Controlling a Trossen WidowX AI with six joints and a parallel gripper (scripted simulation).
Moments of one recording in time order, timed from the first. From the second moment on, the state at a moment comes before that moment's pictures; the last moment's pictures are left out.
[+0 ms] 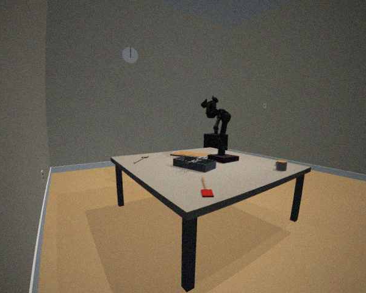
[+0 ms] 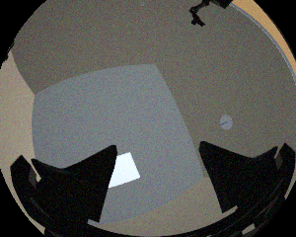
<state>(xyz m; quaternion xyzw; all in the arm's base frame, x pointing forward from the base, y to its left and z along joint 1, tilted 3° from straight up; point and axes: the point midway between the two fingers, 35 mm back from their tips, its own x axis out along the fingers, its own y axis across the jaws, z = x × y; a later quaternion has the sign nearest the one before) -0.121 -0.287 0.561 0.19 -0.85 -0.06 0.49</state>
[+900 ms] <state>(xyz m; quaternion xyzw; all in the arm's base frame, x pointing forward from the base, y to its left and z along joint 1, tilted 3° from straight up) 0.036 -0.415 0.498 0.39 -0.69 -0.28 0.54</state>
